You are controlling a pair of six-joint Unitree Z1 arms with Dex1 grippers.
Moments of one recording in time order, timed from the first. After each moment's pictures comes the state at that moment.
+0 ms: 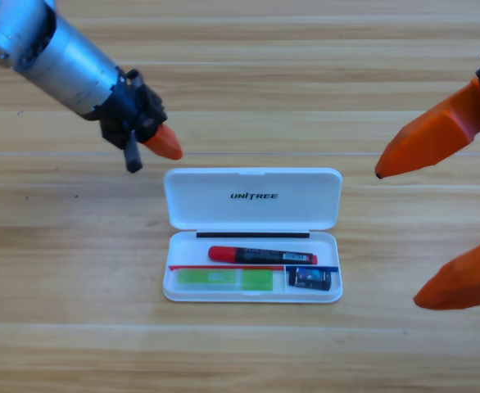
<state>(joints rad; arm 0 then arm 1) -0.46 1.95 -1.29 0.37 -0.27 0.73 0.93 1.40 -1.35 0.80 0.49 -0.46</state>
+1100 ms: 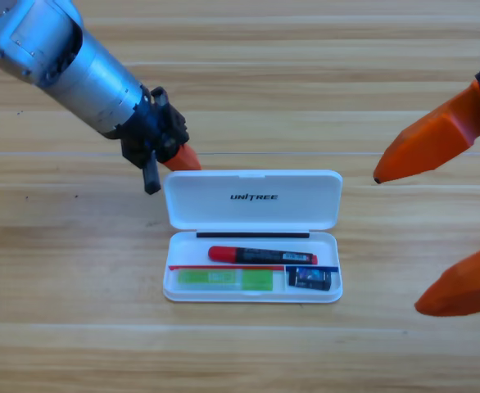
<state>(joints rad) -0.54 1.95 -1.27 0.37 -0.26 0.71 0.93 1.40 -1.35 0.80 0.51 -0.45</state>
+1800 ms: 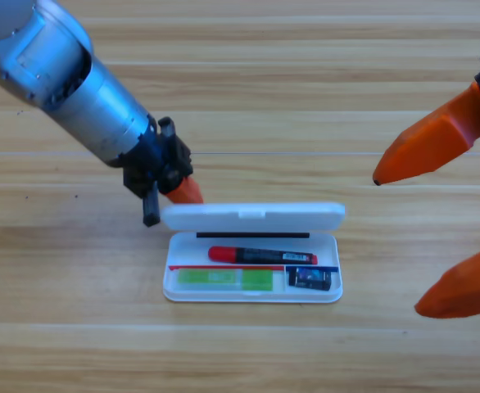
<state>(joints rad) -0.59 1.95 -1.22 0.41 -0.26 0.71 0.93 1.40 -1.35 0.80 0.52 -0.44</state>
